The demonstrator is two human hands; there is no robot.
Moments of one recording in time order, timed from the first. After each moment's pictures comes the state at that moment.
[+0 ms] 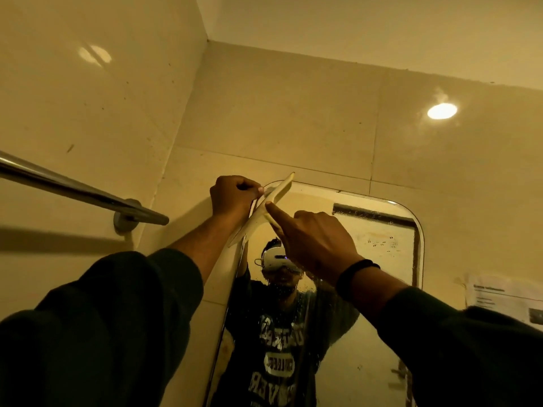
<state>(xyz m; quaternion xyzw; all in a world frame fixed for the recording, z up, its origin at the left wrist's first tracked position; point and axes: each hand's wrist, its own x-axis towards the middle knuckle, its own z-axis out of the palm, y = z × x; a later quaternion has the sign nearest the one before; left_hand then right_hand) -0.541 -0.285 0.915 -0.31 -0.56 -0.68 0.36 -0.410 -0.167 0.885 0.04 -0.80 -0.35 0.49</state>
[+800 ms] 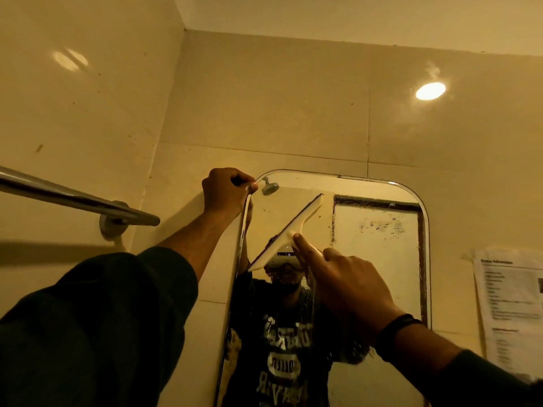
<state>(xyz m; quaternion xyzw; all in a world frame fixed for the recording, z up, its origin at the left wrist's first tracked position) -0.558 -0.282 0.914 -0.33 -0.58 -0.62 0.42 -0.385 -0.123 0.805 -0.03 -0.82 -0.31 0.49</state>
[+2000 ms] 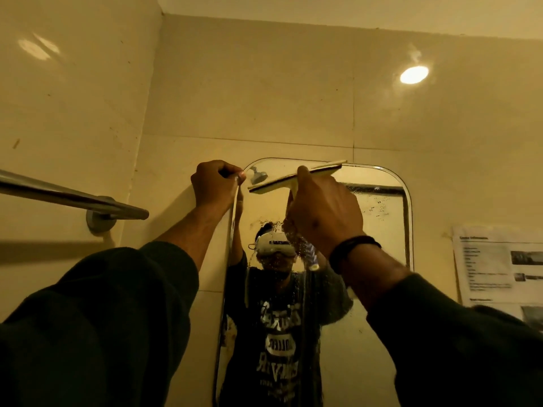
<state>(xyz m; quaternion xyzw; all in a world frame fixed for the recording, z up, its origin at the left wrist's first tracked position) -0.547 -0.278 0.909 -0.33 -0.56 -0.66 0.38 -0.386 -0.181 0.882 -0.13 -0.80 -0.11 0.58</state>
